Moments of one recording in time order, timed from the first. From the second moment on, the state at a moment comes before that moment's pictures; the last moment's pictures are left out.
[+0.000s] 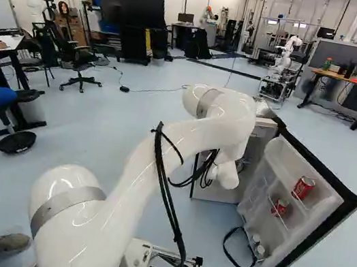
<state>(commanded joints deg) -35.9 -72.6 -80.9 -41.2 78.4 0.0</state>
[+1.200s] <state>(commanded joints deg) -34.2 -82.1 -96.9 -37.9 70.2 0.0</state>
